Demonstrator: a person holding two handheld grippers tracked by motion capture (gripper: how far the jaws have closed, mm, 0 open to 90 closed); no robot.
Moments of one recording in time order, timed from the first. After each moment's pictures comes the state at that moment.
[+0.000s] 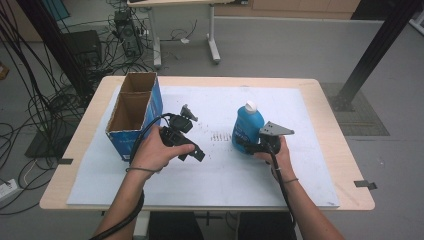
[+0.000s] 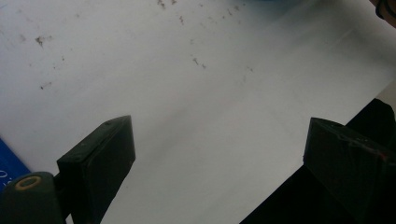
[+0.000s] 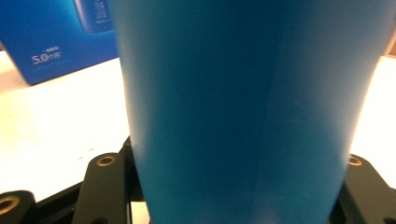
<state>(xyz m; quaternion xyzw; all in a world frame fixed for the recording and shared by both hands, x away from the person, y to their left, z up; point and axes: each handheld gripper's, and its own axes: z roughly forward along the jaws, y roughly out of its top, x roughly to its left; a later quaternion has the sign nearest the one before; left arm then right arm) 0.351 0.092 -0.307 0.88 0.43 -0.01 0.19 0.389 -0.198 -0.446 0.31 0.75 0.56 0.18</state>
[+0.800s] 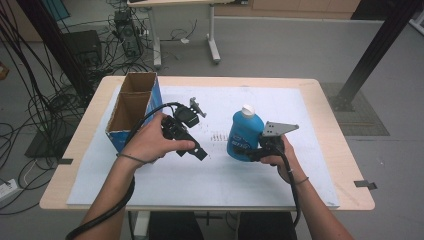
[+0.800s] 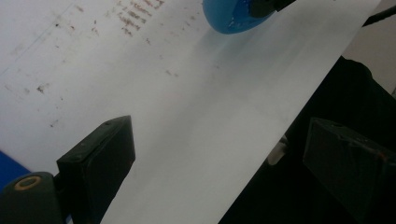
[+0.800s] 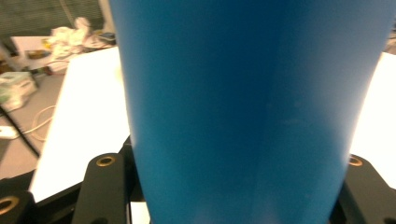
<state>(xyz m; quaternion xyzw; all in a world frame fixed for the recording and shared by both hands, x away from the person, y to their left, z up) 0.343 0.080 -0.267 0.93 0.32 -0.01 0.18 0.369 -0.199 -0.410 0.18 0.79 0.58 0.07</state>
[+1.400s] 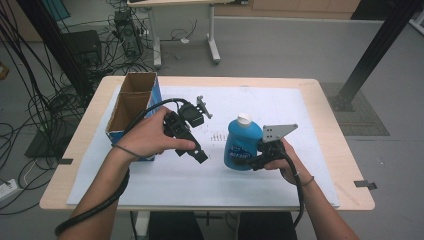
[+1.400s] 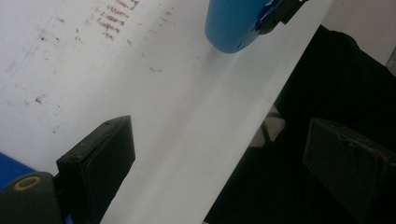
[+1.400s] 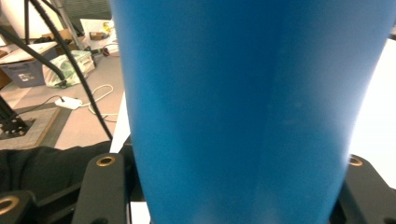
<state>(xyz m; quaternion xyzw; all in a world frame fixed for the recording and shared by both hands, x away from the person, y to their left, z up) 0.334 0.069 -0.241 0.95 0.26 -0.01 0.15 0.352 -0.194 -0.394 0.10 0.81 0.58 0.01</state>
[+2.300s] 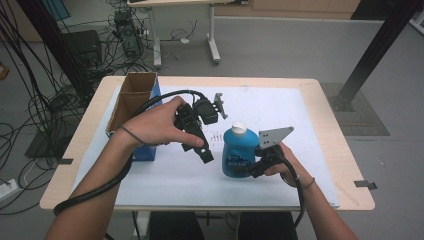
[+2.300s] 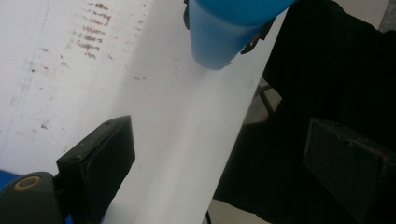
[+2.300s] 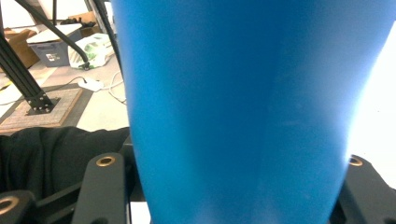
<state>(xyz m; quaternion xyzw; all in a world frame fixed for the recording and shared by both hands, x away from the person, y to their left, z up) 0.332 0.038 -0.218 0.98 0.17 -0.02 0.10 0.342 -0.185 -0.391 0.05 0.82 0.56 -0.01</state>
